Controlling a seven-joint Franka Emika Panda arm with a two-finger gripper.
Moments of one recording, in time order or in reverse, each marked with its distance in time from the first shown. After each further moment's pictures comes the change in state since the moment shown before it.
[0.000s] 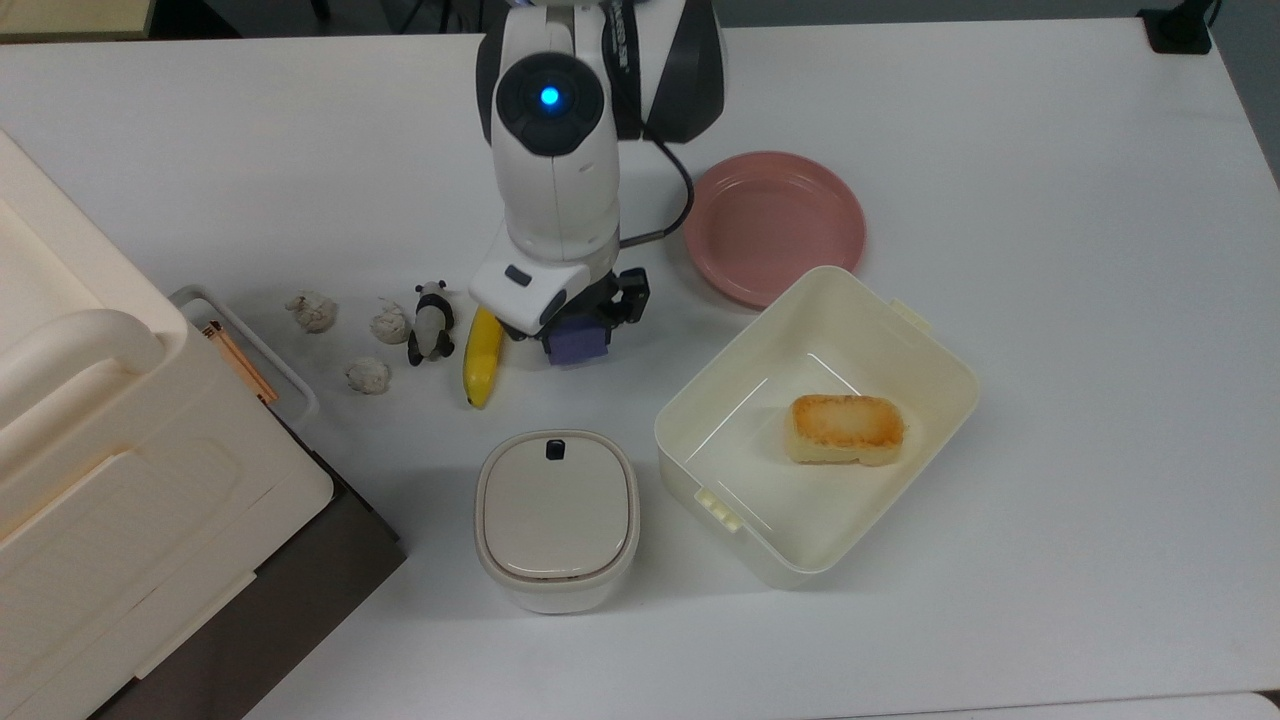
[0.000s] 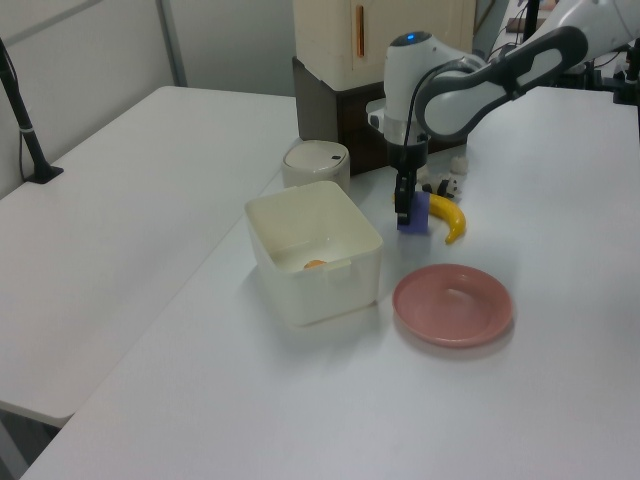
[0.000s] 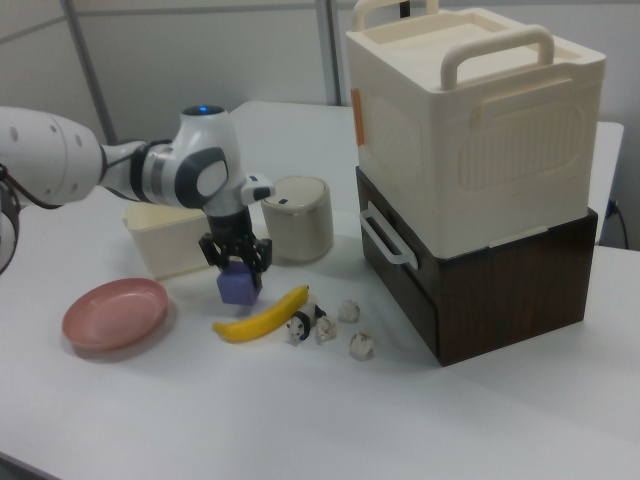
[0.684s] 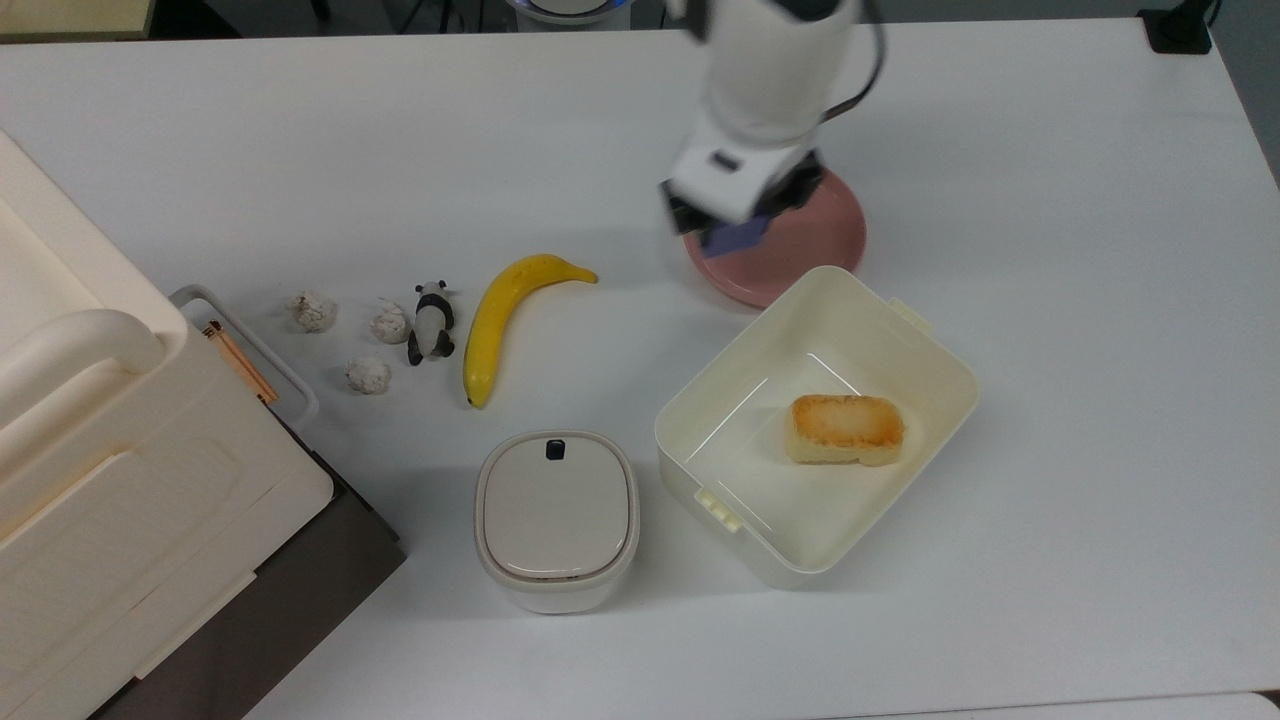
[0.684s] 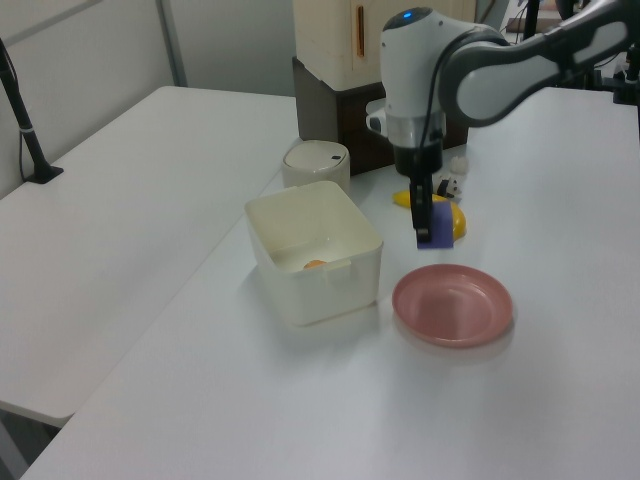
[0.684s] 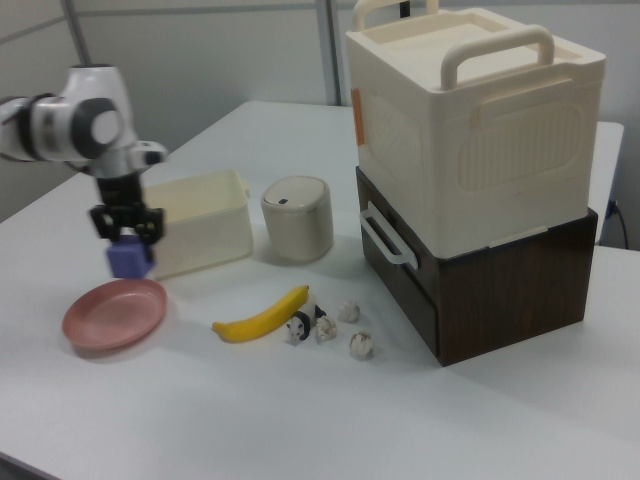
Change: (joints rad) arm 0.241 -0.146 0.033 0.000 0.005 -0.257 0.202
